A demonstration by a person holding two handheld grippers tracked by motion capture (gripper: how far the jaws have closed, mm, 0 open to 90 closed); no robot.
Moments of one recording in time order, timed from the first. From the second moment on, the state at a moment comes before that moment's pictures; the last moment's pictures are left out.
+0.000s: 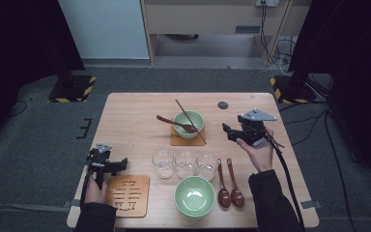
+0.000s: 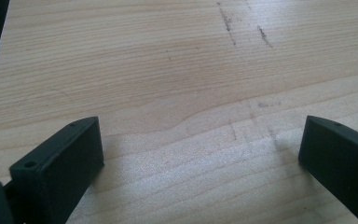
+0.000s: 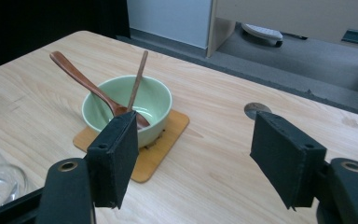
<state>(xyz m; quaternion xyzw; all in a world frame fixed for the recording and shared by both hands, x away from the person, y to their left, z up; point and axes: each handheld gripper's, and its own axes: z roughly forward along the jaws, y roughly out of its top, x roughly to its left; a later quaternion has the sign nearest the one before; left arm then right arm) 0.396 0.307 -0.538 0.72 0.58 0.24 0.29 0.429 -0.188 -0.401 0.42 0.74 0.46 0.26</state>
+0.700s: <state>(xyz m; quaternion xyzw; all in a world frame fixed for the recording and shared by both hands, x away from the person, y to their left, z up) 0.396 0.307 -0.538 0.72 0.58 0.24 0.29 0.384 -0.244 -0.444 0.47 0.74 0.41 0.26</state>
